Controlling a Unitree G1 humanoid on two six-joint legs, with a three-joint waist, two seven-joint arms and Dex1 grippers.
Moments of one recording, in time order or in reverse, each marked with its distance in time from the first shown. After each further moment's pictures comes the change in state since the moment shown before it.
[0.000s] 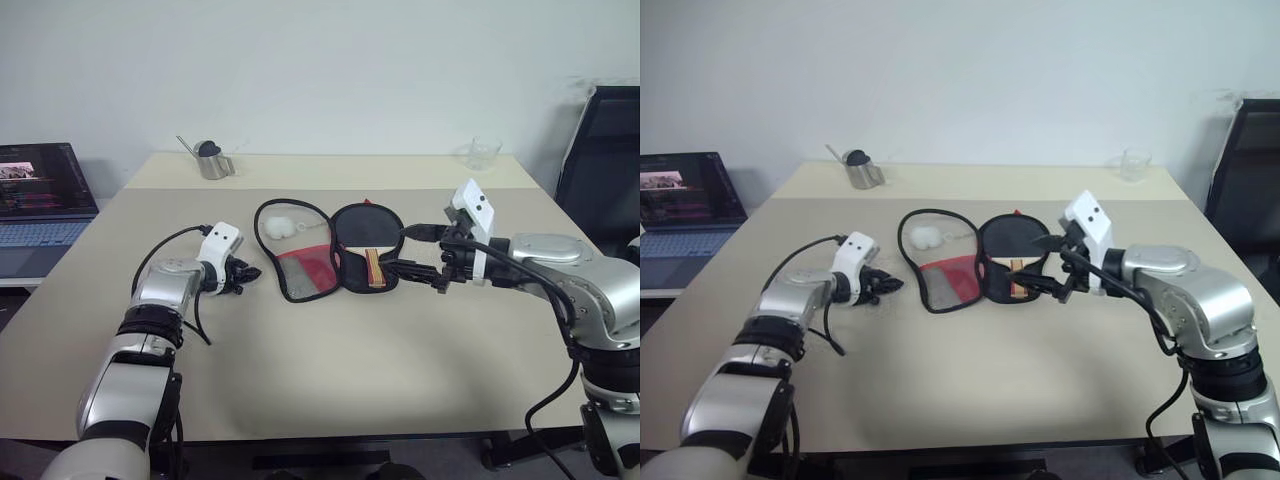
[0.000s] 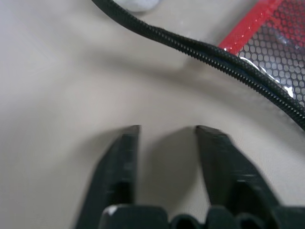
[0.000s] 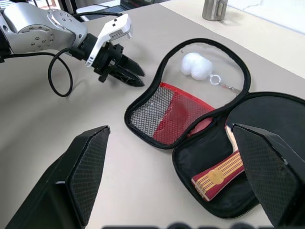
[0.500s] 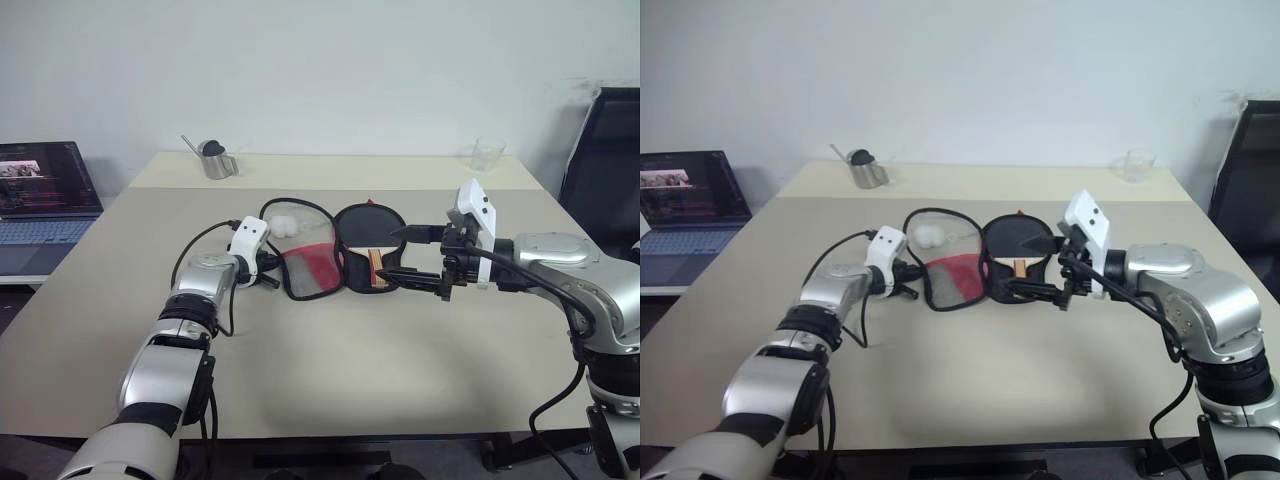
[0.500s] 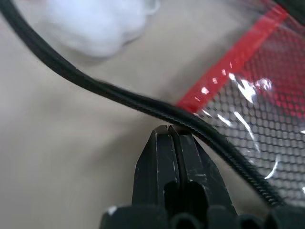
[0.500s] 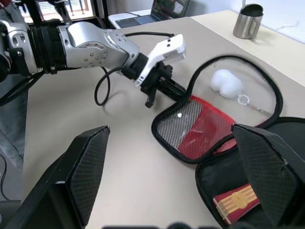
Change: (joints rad) left arm -0.101 -0.175 0.030 0.117 0.013 -0.051 0.099; right arm 0.010 -0.021 0.002 -0.038 0.037 -0.045 0.081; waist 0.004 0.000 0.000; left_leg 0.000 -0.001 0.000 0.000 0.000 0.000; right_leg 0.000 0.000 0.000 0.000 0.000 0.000
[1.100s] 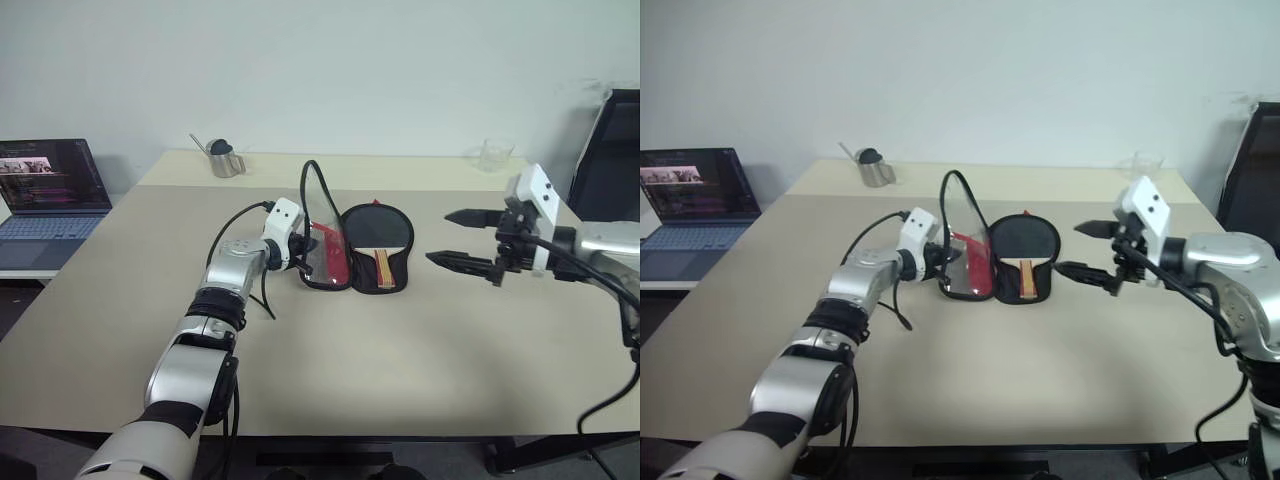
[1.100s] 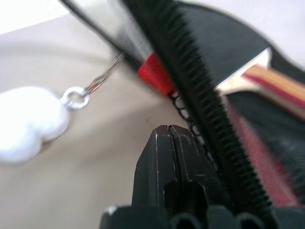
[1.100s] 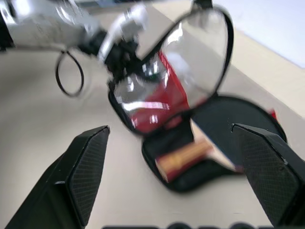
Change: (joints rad) left arm -0.007 -0.106 0.007 -0.198 -0.019 0.022 -0.049; right arm 0.113 -0.243 -0.125 0.098 -0.039 -0.149 0.098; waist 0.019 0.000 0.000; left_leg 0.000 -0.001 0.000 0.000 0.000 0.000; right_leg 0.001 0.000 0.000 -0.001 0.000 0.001
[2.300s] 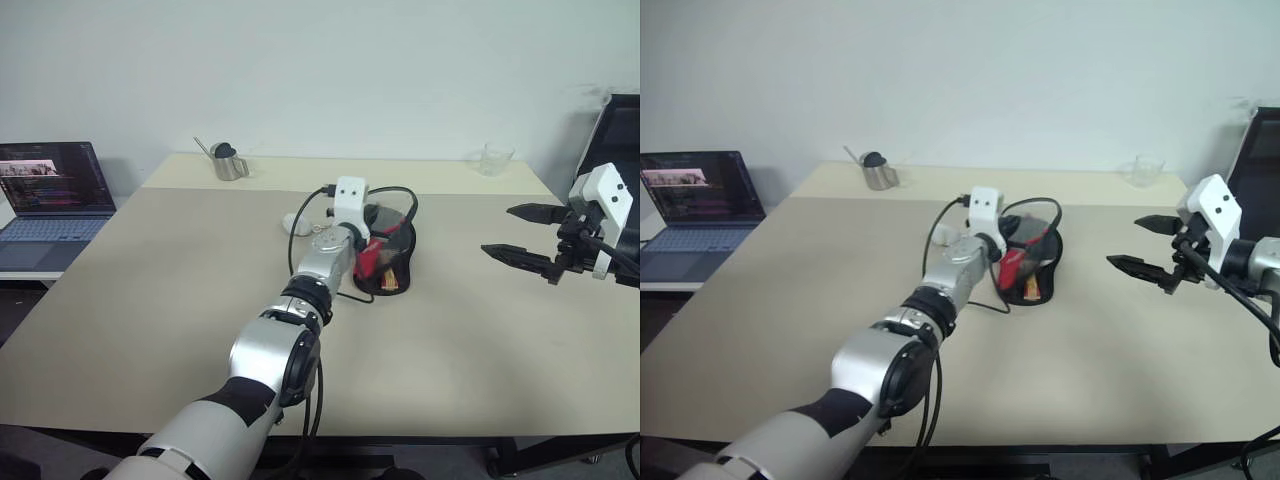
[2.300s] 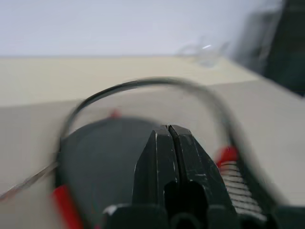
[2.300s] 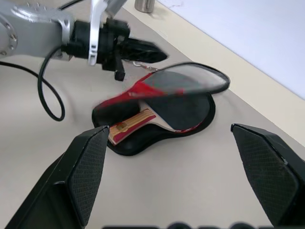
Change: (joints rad) left arm -0.286 -0.408 0.188 0.387 -0.055 -0.390 0.449; right arm 0.113 -0.103 -0.141 0.065 -0.037 -0.104 -0.017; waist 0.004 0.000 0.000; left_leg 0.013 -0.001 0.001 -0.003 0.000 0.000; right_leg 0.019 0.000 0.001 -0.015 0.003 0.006
